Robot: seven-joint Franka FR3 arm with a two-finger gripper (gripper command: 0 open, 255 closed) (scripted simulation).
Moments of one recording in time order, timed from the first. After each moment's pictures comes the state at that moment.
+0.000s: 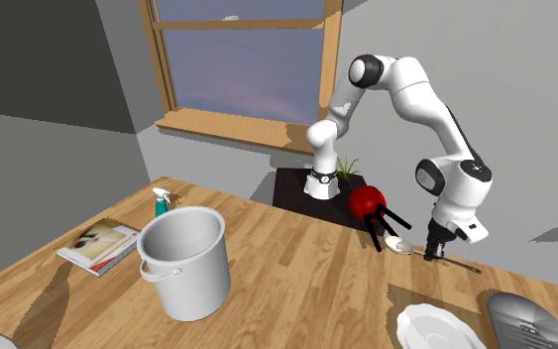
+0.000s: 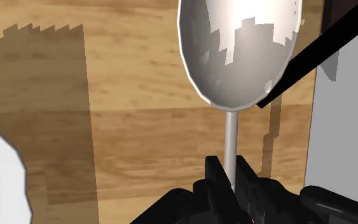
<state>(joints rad) 0.89 0.39 -0.40 -2.05 0.29 2.30 -0.89</state>
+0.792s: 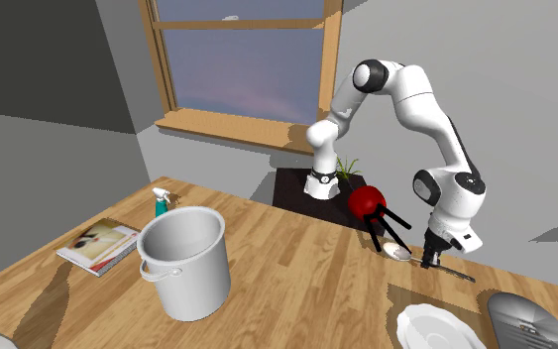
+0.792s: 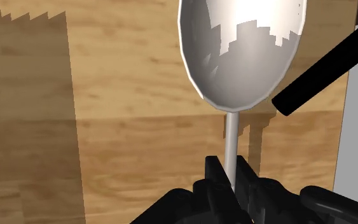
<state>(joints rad) 0.87 0.46 -0.37 -2.05 0.33 2.36 -0.92</state>
